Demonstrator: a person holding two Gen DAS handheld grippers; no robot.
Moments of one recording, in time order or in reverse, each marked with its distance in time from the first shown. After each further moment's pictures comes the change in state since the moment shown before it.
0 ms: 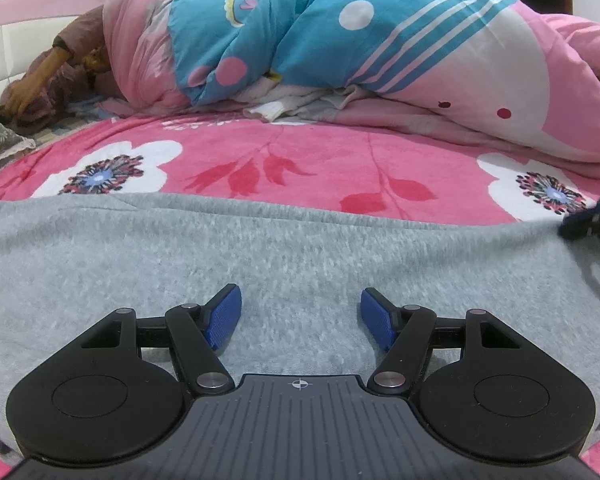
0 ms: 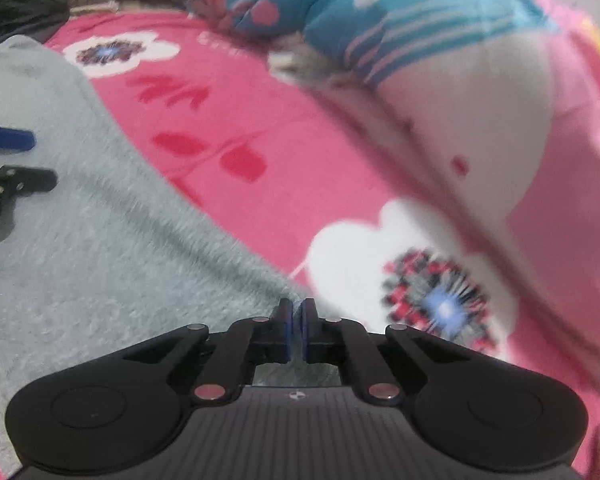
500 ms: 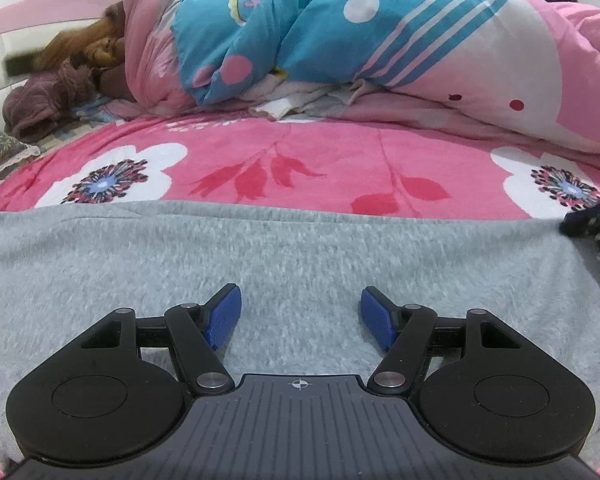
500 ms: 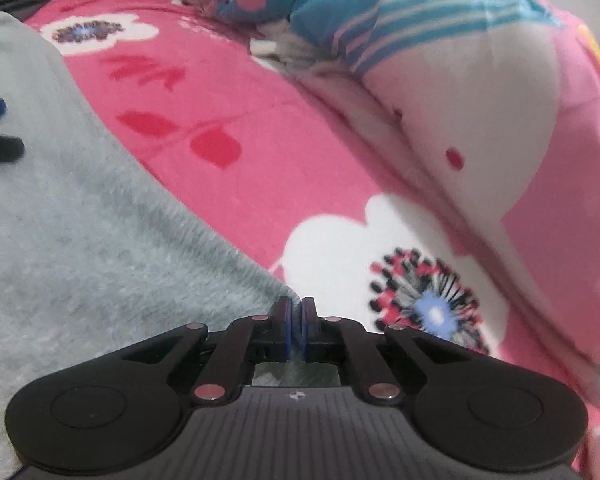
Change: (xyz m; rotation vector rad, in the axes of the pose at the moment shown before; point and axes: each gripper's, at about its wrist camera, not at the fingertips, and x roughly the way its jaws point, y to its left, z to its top) left arm 0.011 -0.001 0.006 0.020 0.012 0.034; right arm 0.032 0.001 -0.006 -0.008 0.020 -0.072
